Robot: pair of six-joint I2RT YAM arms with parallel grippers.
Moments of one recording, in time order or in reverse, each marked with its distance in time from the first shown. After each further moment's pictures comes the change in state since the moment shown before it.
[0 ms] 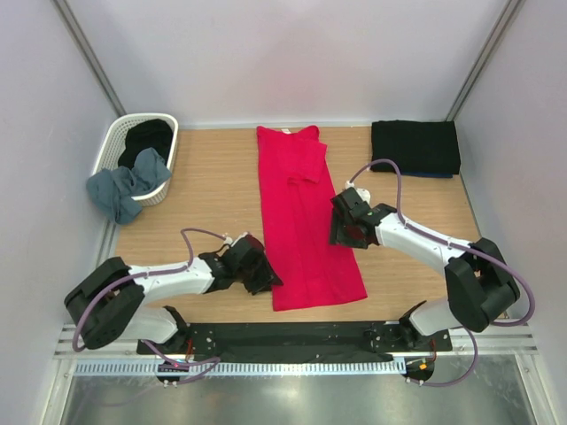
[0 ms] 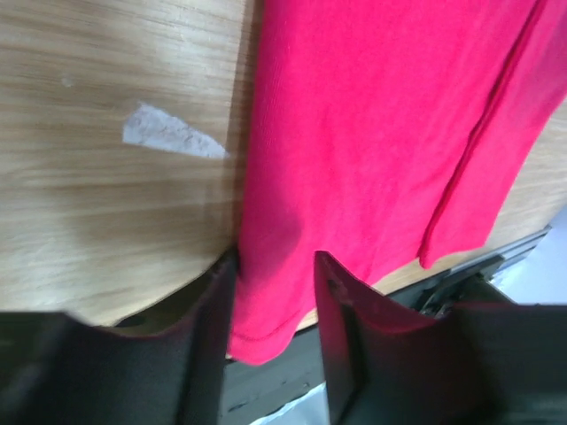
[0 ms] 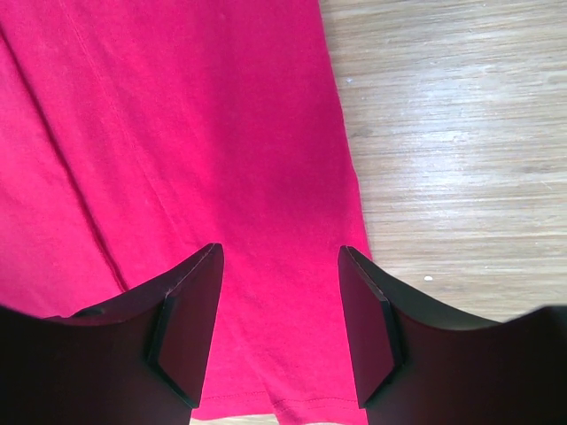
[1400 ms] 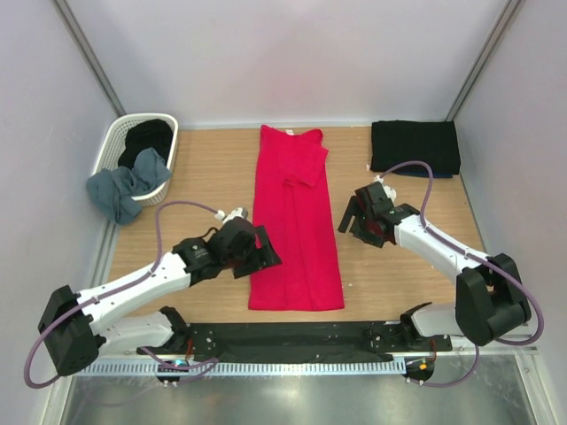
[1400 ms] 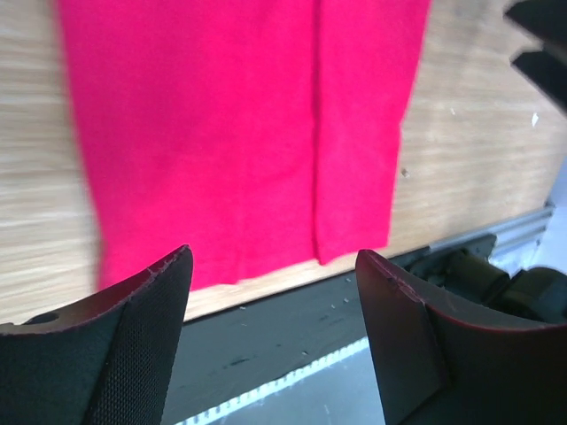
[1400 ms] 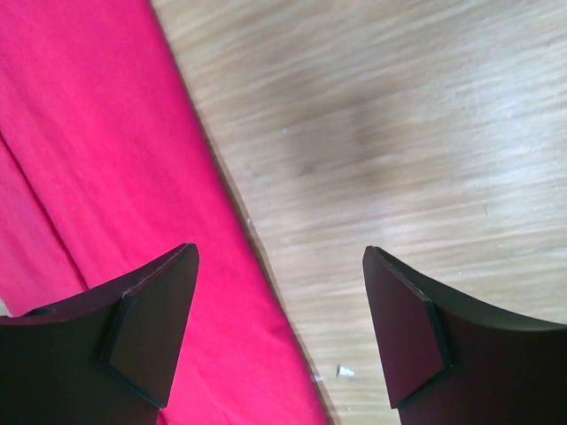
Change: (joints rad) left arm 0.015 -0.228 0.261 -0.405 -0.134 0.225; right arm -0.160 -0.100 -0.056 0.041 -0.058 0.104
